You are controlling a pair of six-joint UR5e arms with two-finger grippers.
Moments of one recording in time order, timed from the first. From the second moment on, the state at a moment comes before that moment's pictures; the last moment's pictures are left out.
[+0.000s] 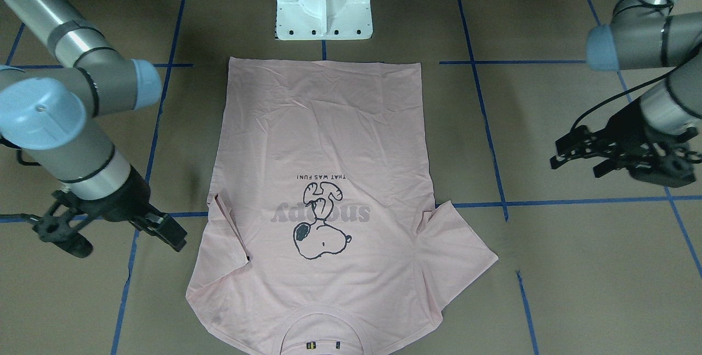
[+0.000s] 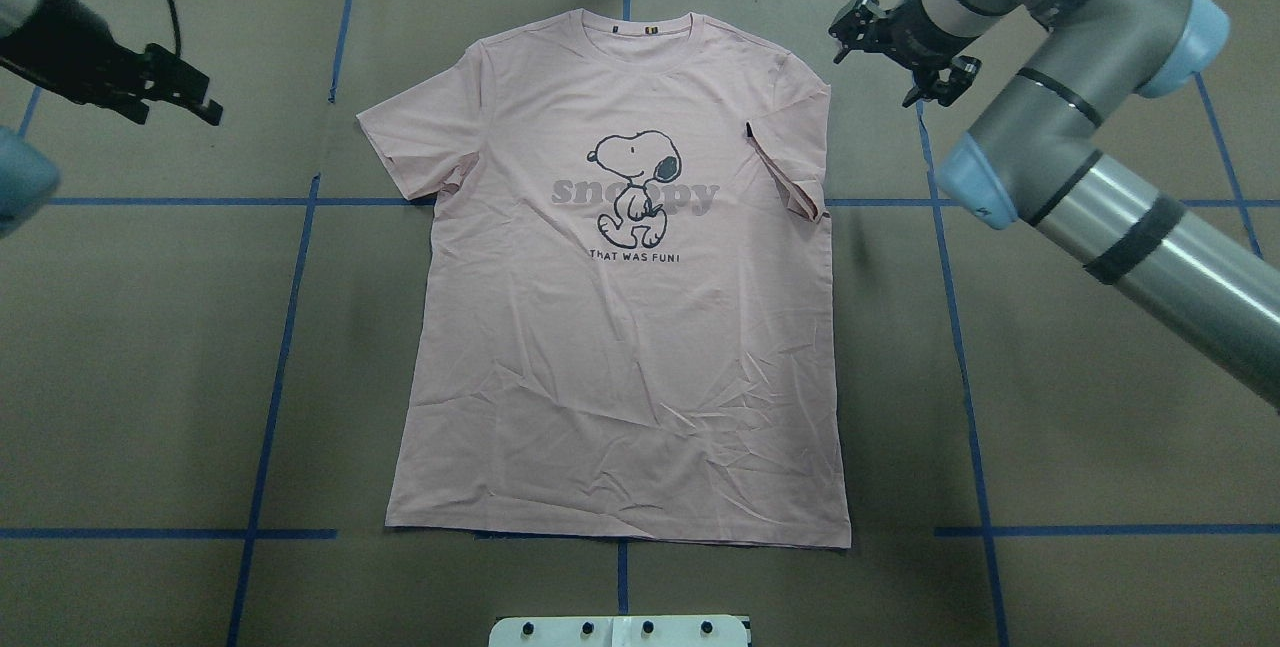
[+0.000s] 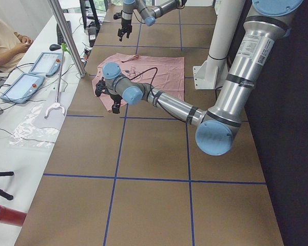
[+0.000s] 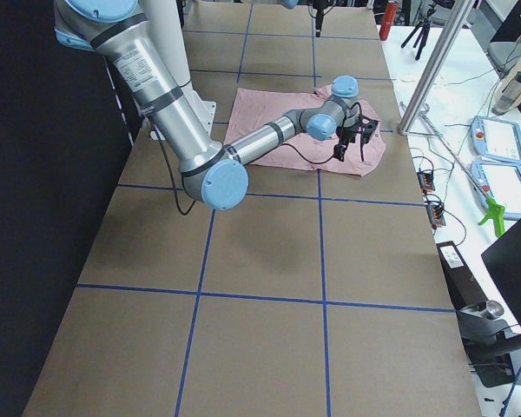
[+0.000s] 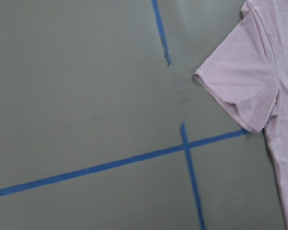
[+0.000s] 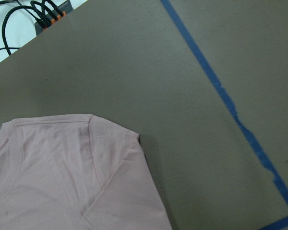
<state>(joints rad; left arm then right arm) -1.10 -1.96 -1.57 -1.86 -2.33 -0.68 0.99 -1.01 1.46 -1.22 2.11 1.45</state>
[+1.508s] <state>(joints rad) -0.93 -2.27 -0.98 -2.30 -2.03 -0.90 1.09 -1.21 1.66 -1.22 2.23 1.41</state>
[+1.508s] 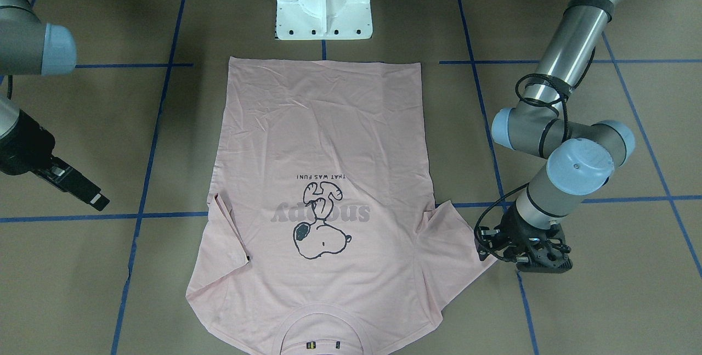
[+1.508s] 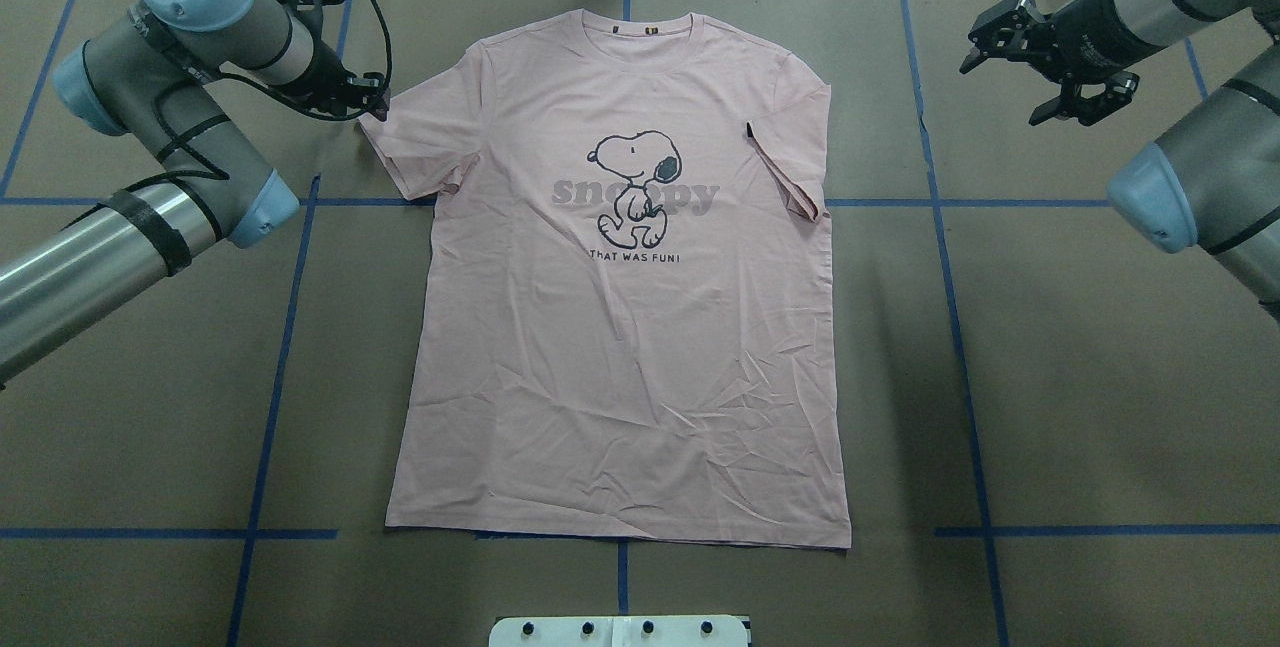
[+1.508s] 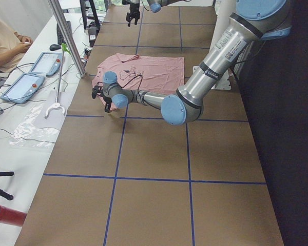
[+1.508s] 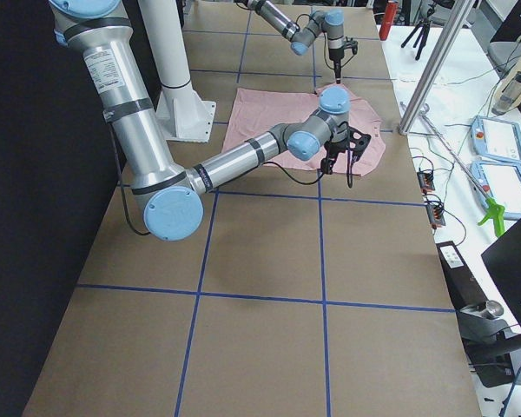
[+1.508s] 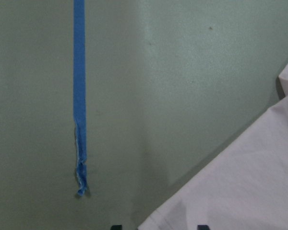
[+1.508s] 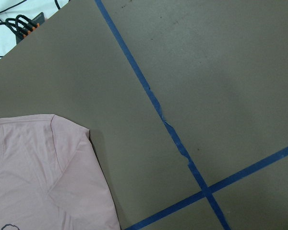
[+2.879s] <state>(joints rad) -0.86 -2.35 -1.16 -2.18 -2.00 -1.12 1.09 -1.20 1.64 -1.22 2.23 1.41</state>
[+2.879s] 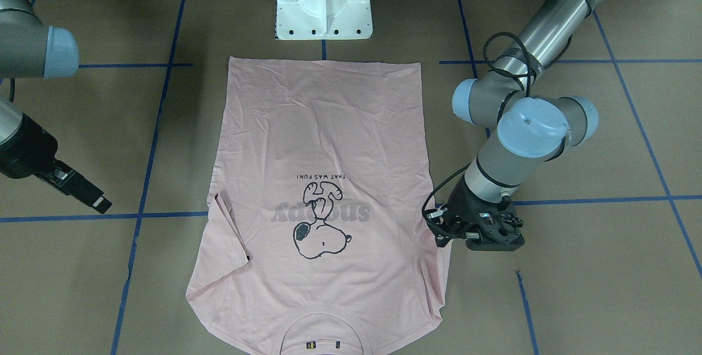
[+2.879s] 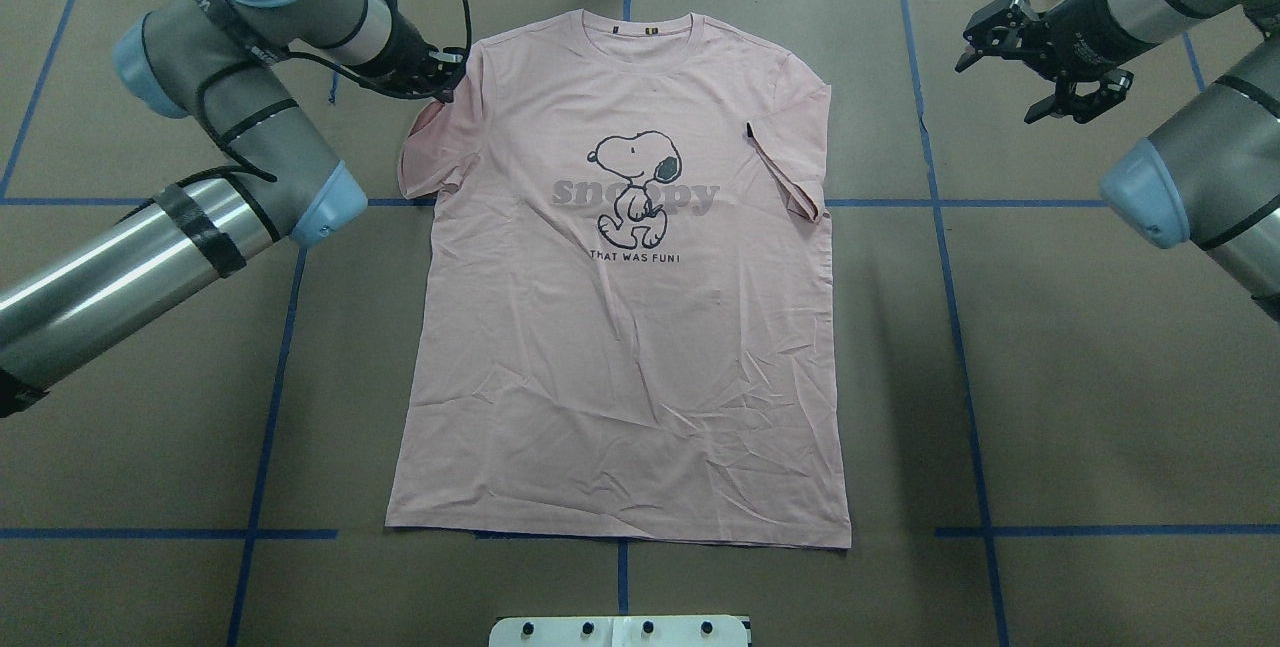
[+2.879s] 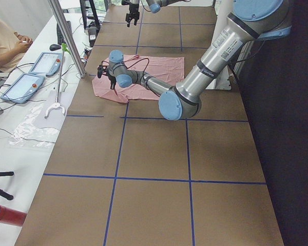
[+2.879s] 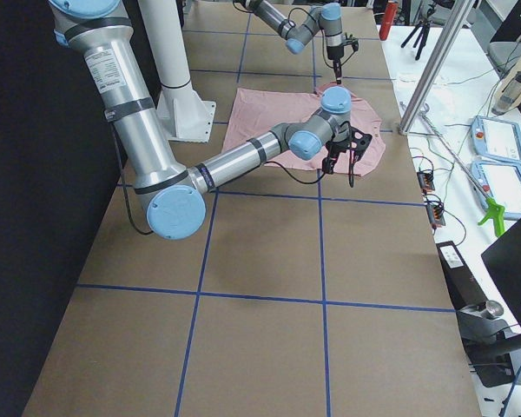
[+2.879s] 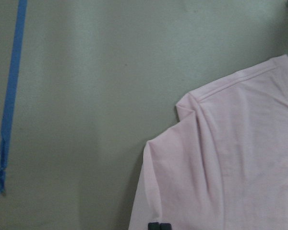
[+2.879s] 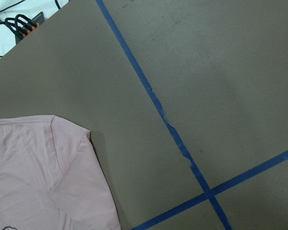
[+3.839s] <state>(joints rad) -0.80 -2.41 -1.14 -2.18 -1.84 -1.21 1.06 -1.19 1.64 -1.22 2.20 1.43</state>
